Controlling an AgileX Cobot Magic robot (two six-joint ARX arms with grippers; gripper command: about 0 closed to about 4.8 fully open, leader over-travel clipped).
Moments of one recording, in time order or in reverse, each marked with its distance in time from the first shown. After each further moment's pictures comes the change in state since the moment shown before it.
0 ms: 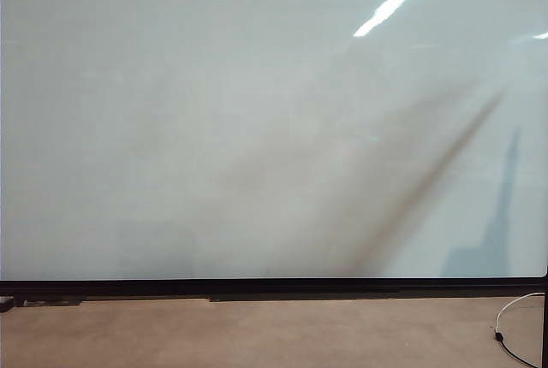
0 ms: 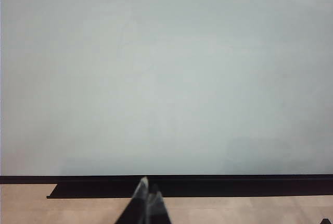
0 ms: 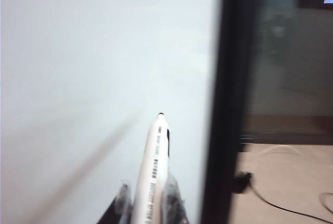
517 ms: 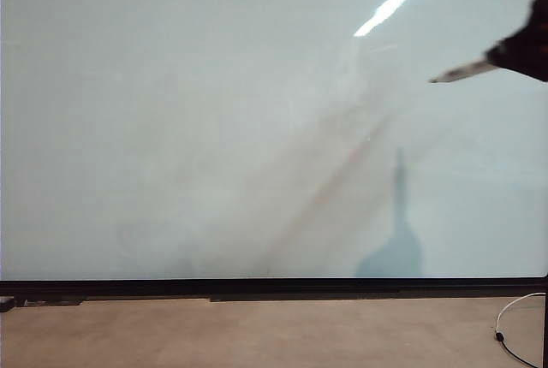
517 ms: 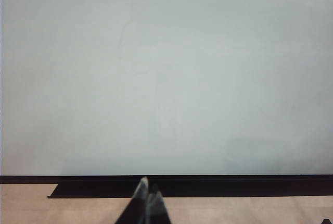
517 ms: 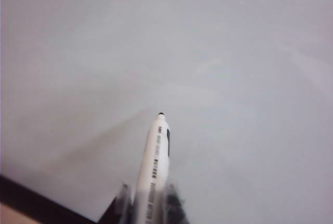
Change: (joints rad) left arm 0.000 0.000 0.000 0.000 0.000 0.000; right arm 0.327 0.020 0.077 -0.185 -0.032 -0.185
